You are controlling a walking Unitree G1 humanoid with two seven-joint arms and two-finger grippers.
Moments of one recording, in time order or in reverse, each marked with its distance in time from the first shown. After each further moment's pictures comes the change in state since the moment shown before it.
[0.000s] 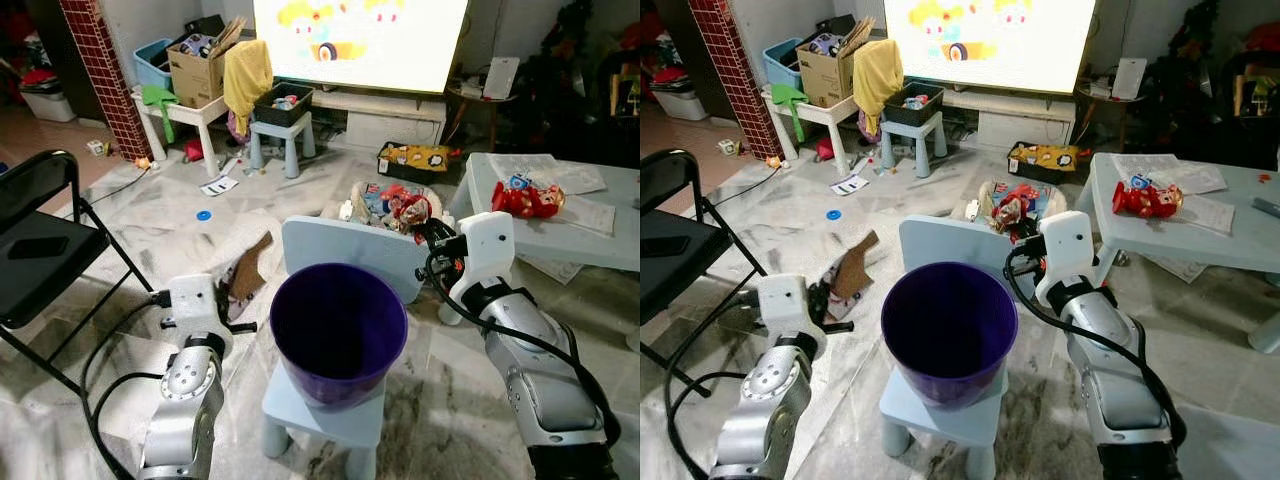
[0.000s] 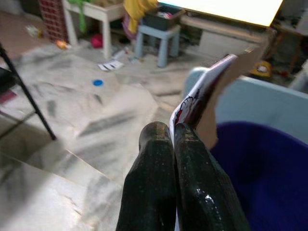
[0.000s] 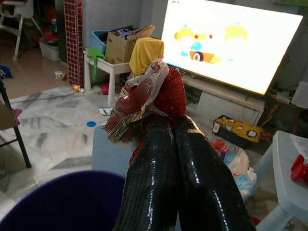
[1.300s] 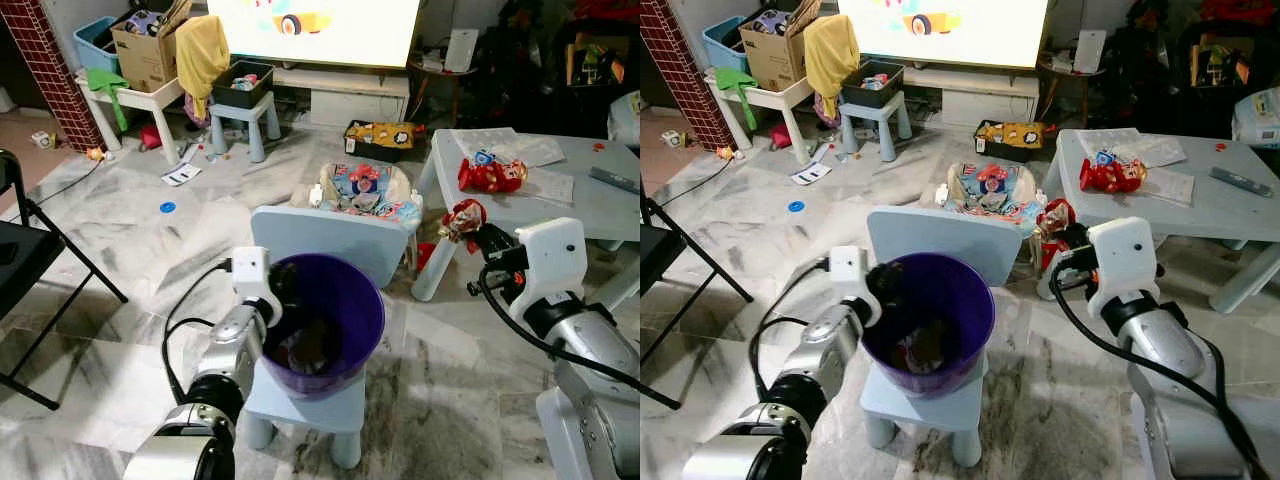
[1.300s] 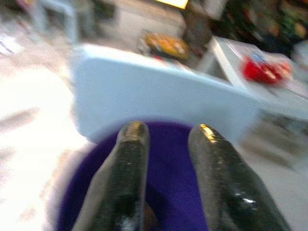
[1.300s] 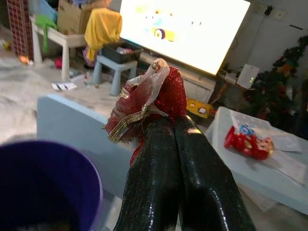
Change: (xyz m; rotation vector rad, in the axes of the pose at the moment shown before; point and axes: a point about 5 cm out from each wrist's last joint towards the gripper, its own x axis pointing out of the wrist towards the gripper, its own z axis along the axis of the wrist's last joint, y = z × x) left arm 0.059 -0.028 0.000 -0.050 -0.040 -0.200; right arm -0.037 -0.022 0.026 -0.100 0.018 -0.058
